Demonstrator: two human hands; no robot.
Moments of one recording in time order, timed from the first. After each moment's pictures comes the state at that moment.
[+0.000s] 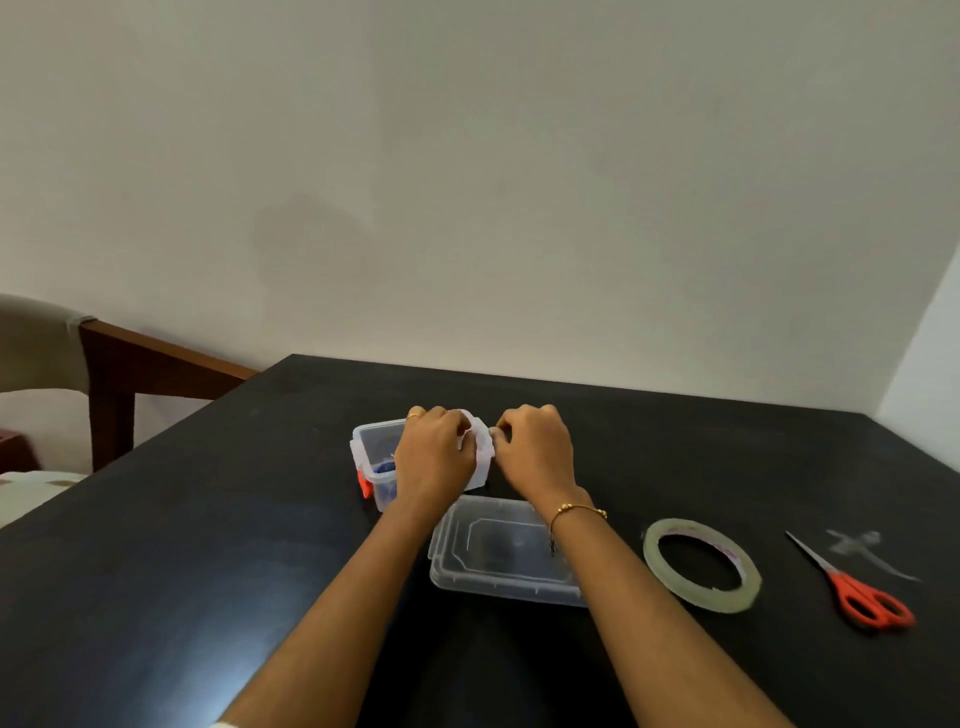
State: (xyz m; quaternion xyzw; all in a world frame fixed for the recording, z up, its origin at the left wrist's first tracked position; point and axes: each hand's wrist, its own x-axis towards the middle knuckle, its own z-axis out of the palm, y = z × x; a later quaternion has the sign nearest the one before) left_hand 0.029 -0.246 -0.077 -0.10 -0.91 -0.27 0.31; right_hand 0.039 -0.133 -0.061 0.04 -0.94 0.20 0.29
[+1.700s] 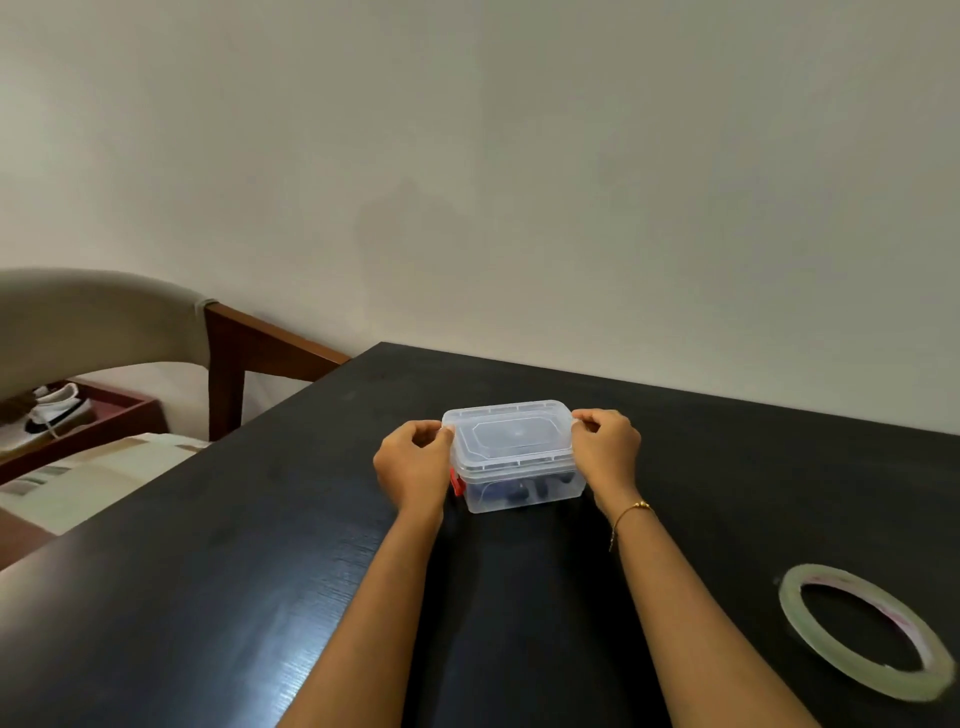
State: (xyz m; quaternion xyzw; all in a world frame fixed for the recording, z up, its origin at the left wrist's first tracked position) left_hand 0.028 -0.320 -0.088 0.19 -0.69 -0.63 0.29; right_hand -0.016 -0.157 -0.084 -0.07 -0.83 0.48 0.27
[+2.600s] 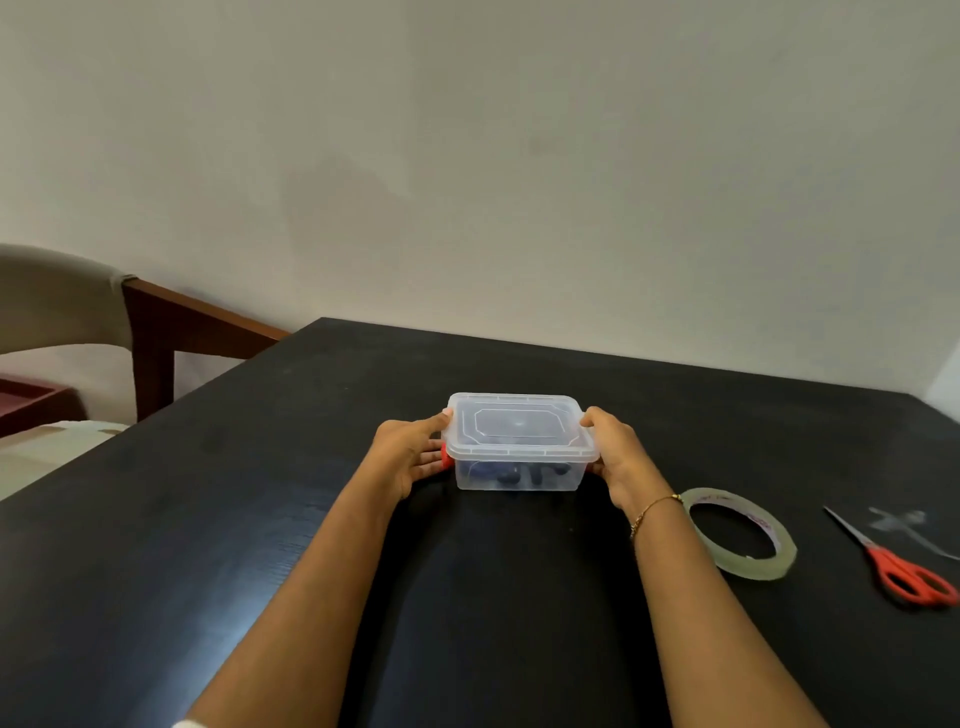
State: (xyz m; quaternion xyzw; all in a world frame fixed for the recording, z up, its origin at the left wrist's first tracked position) left_hand 0.044 -0.295 -0.084 0.17 -0.65 -0.74 -0.07; right_hand 0.056 -0.089 -0.079 -0.22 -0.72 0.66 0.01
